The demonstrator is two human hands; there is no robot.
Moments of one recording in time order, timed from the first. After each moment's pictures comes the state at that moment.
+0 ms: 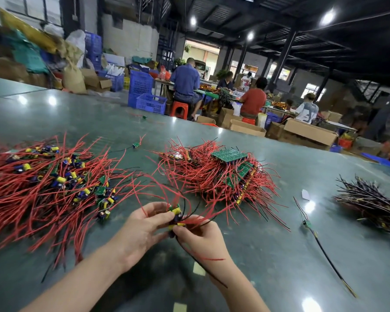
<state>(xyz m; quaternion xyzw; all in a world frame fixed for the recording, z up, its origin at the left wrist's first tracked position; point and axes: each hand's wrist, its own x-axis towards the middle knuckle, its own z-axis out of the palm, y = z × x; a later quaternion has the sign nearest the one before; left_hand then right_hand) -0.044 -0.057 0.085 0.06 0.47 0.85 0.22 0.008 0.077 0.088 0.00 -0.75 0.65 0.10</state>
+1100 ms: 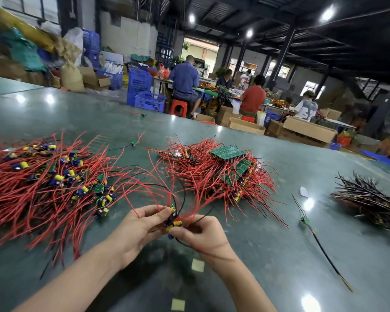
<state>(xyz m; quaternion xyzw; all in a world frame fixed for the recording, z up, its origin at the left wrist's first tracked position) -0.045 -0.058 0.083 0.05 0.50 0.84 0.22 0.010 0.086 0.094 0.03 -0.80 0.60 0.06</state>
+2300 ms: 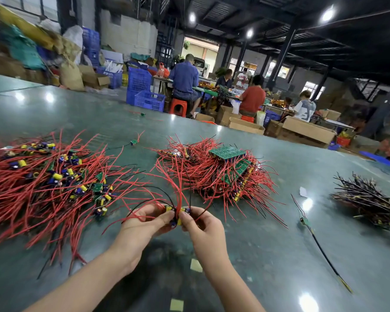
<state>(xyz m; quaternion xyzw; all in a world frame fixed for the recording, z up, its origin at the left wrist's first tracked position) -0.033 -0.046 0.079 0.06 0.52 0.85 0.12 0.006 0.075 0.087 -0.06 -0.76 0.61 0.20</state>
